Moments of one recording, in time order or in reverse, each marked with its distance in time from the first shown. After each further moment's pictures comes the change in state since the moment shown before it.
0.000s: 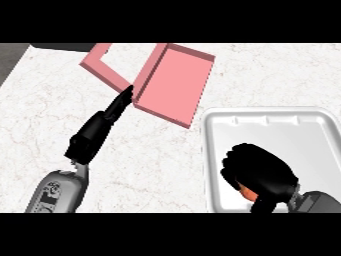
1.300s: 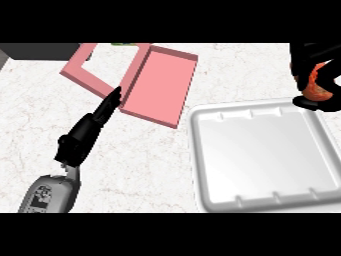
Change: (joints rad) left arm 0.036 0.016 0.046 -0.008 -0.003 0.007 0.001; right arm -0.562 -0.254 -0.354 0.354 -0.783 0.120 -0.627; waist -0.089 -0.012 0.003
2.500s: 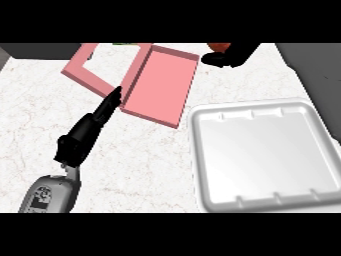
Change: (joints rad) left arm 0.002 -0.014 0.010 -0.016 -0.012 -0.016 0.008; right arm -0.489 0.367 0.028 0.443 0.049 0.037 0.278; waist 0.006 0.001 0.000
